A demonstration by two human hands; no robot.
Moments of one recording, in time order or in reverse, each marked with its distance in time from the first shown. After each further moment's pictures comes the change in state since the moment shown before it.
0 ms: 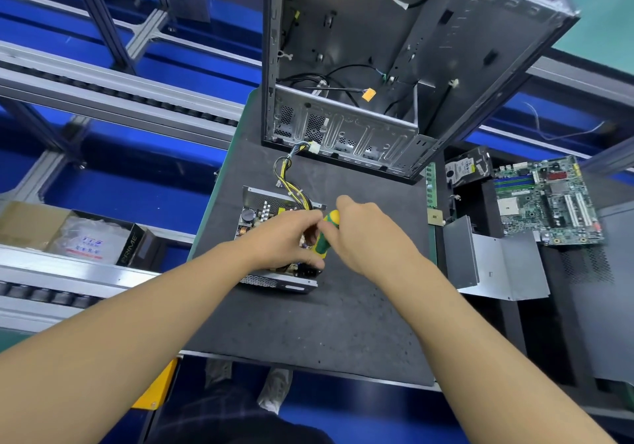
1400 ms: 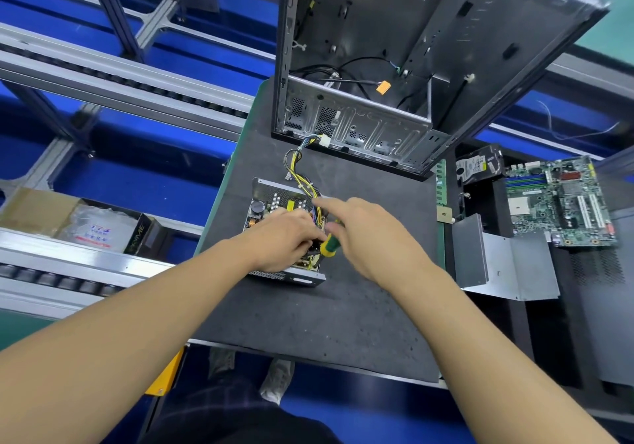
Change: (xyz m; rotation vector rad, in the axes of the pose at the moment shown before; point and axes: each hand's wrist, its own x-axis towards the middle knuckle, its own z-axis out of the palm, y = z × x) left_hand -0.016 -0.024 0.007 0.454 -0.061 0.066; right_hand -0.007 0.001 0.006 0.005 0.022 -0.256
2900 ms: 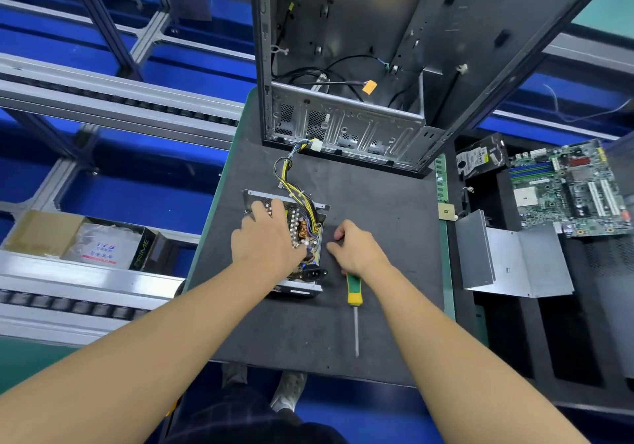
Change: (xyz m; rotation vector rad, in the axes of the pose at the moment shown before) left_hand 0.013 0.029 -0.001 0.181 0.149 -0.825; right_hand 0.072 0.079 0.105 0.388 -0.093 0.427
